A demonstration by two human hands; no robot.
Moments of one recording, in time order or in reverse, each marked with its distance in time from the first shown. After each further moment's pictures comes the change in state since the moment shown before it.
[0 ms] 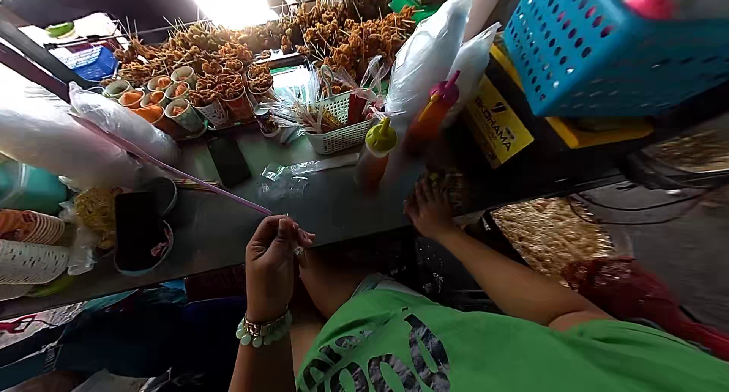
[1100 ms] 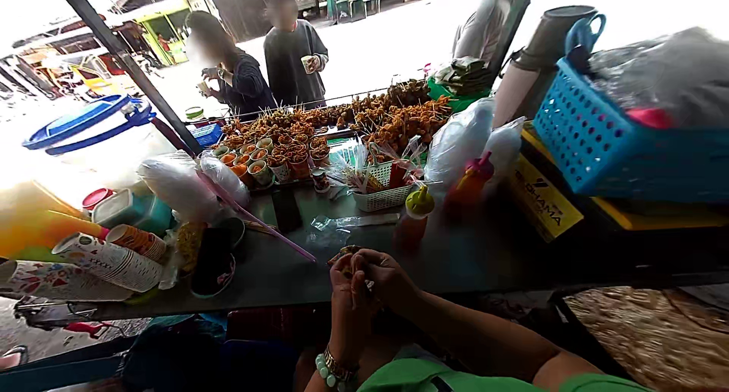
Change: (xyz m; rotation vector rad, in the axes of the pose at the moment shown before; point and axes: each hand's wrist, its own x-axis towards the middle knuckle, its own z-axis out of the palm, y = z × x) left_hand -0.017 -0.019 0.039 0.405 0.078 -0.014; right_hand -0.045 -0.216 -0.066 1.463 -0.281 -0.555
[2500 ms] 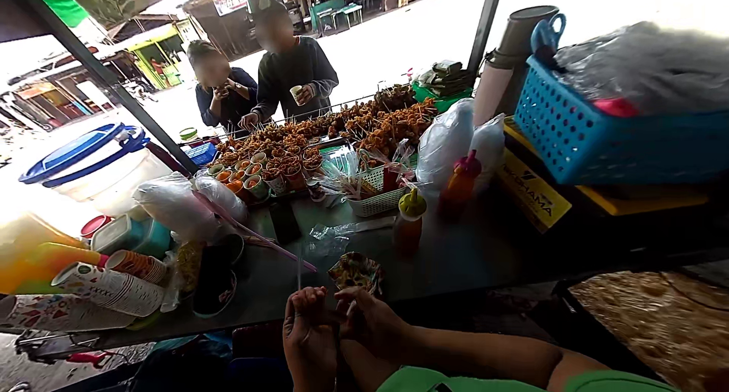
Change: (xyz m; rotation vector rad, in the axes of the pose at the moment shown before) left_hand -0.007 0.006 -0.041 -0.730 0.323 0.087; right_hand -0.040 0.030 0.018 -0.420 -0.215 -0.220
